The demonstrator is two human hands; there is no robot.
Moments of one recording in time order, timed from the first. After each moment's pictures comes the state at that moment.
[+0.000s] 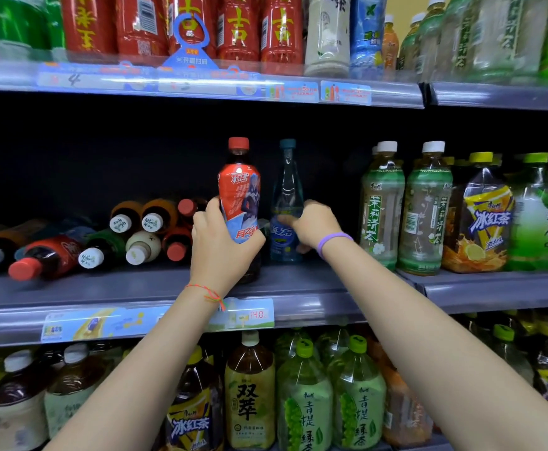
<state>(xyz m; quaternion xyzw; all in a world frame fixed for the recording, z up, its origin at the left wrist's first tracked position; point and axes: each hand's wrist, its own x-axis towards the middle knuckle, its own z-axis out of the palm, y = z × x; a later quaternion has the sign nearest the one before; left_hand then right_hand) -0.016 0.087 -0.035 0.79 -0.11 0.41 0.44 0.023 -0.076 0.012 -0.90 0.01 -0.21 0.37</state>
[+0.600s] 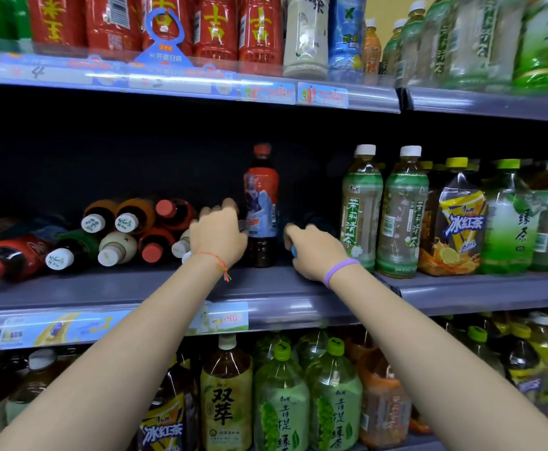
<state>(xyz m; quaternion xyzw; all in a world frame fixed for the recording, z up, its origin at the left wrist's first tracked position) 0.025 0.058 -0.010 0.92 -0.05 0.36 0.17 -0.008 -0.114 -0.016 -0.97 -0.09 -0.22 0.02</state>
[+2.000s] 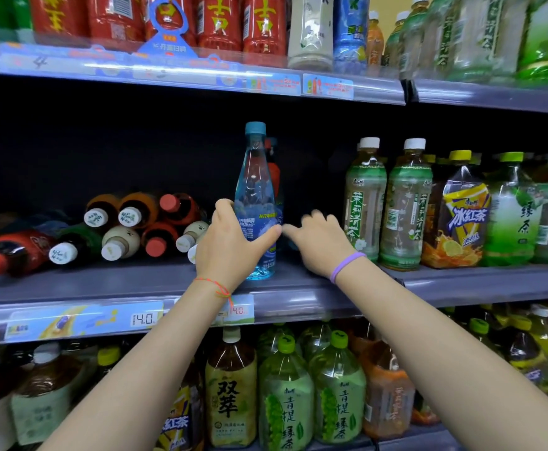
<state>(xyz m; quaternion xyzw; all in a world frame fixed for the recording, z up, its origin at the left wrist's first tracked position) -0.021 0.050 -0.034 0.84 -0.08 0.39 0.38 -0.003 -0.114 -0.021 -0.93 -0.10 -0.30 -0.19</state>
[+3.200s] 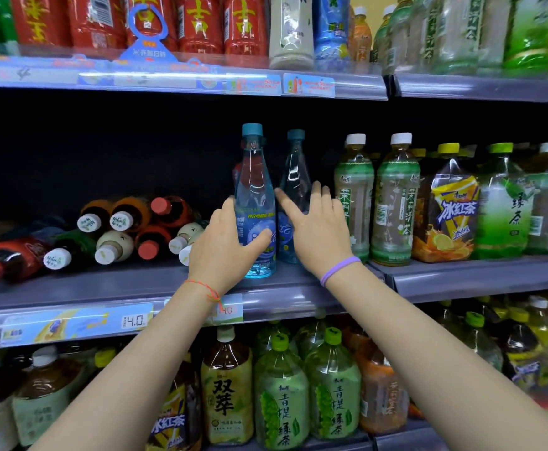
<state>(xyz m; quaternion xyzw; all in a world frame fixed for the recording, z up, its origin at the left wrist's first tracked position) -0.017 0.049 -0.038 0.86 -0.15 0.38 0.32 -0.003 -0.123 -0.028 -0.89 -0.03 -0.45 -0.09</state>
